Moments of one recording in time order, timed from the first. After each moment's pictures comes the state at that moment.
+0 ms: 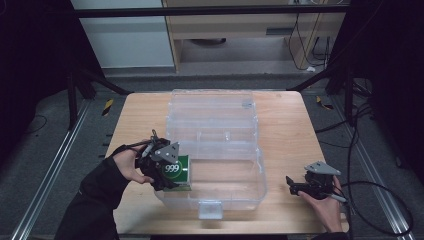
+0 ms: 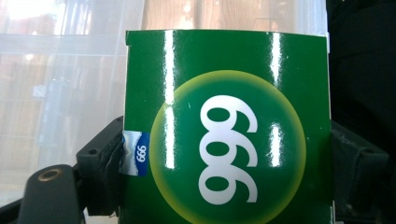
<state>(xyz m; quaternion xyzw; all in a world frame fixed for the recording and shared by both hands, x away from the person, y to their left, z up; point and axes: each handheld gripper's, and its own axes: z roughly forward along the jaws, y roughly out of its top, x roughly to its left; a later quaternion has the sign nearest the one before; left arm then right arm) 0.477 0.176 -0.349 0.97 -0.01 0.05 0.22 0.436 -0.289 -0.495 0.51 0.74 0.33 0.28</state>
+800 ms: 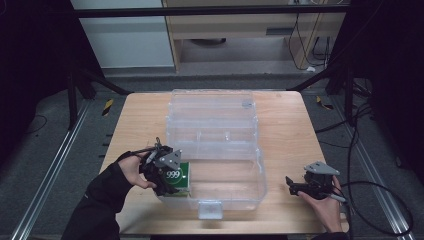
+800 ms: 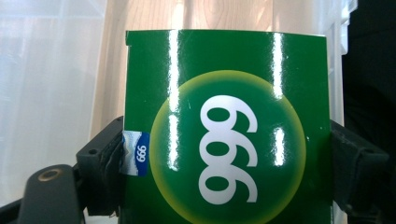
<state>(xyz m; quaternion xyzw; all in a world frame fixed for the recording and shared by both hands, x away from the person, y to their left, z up) 0.478 0.177 -0.383 0.98 0.00 0.03 0.21 0.436 -0.289 -0.496 0.50 0.75 0.33 0.28</state>
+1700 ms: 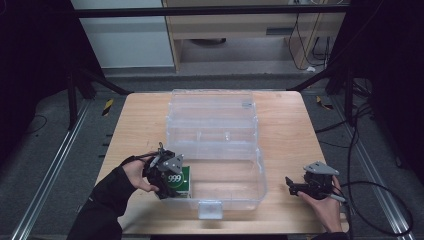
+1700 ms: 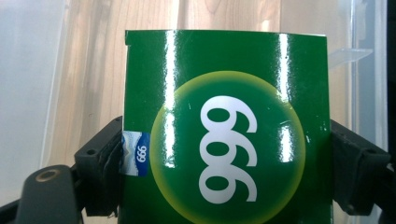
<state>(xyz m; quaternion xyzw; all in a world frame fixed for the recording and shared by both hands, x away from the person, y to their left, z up) 0.480 0.174 -0.404 0.98 0.01 0.03 0.20 0.436 -0.288 -0.496 0.50 0.75 0.33 0.28</state>
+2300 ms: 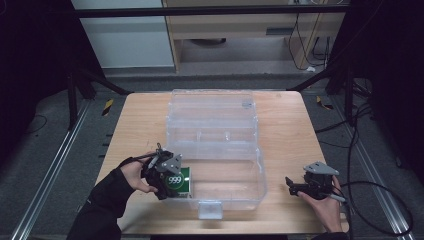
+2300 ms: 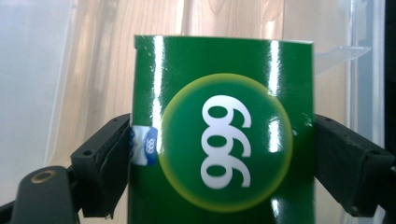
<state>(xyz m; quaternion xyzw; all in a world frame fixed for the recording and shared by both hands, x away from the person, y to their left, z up) 0.476 0.179 -0.399 0.98 0.01 0.04 0.21 0.436 -0.288 -0.496 0.50 0.75 0.33 0.28</state>
